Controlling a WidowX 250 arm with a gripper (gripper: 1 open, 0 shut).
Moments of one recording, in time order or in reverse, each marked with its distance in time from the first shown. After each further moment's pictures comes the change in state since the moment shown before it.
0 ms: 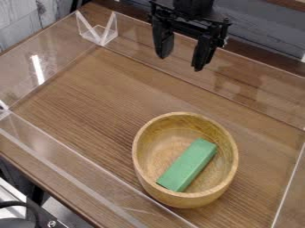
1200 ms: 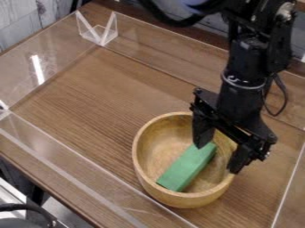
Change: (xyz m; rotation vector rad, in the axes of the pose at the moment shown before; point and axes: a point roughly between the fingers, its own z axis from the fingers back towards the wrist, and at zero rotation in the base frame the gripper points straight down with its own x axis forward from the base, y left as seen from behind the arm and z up) arm -0.052 -0.089 -0.063 -0.002 0.012 -0.266
